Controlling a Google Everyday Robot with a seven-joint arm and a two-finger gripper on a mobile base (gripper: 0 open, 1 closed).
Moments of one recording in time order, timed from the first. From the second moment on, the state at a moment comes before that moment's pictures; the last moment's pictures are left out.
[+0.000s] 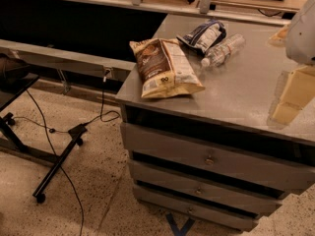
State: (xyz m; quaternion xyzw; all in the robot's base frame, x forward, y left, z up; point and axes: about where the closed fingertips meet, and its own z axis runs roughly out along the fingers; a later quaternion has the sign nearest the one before) arm 0.438 -0.217 0.976 -0.60 0.78 -0.03 0.16
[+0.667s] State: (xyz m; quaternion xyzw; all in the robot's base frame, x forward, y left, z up) arm 0.453 -0.191 0.968 -0.60 0.78 -0.03 0.15
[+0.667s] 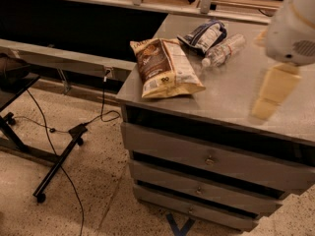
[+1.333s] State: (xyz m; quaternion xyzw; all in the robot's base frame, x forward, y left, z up) arm 0.535 -0.073 0.921 -0.57 0.82 0.04 0.11
